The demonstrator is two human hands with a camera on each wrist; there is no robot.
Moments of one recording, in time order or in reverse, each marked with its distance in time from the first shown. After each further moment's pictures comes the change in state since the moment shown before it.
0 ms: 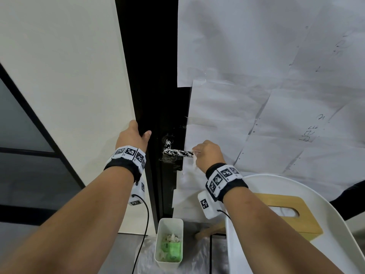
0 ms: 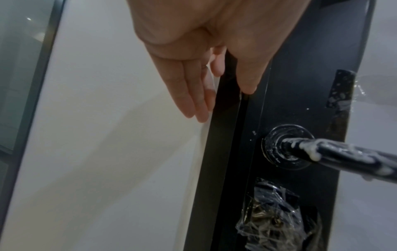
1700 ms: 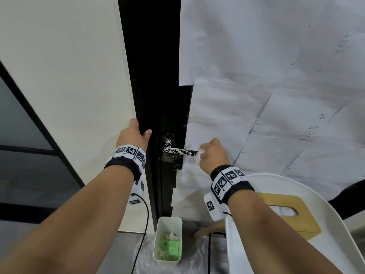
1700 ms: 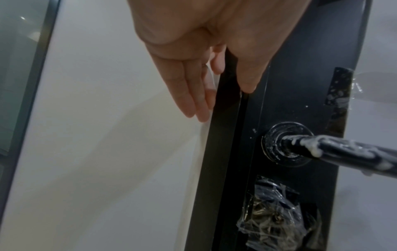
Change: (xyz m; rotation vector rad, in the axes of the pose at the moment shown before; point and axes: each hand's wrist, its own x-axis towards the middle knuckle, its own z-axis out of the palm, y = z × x) left_hand 0.001 -0.002 0.003 0.007 0.008 0.004; right_hand -0.010 0.011 -0.003 -0.055 0.035 0.033
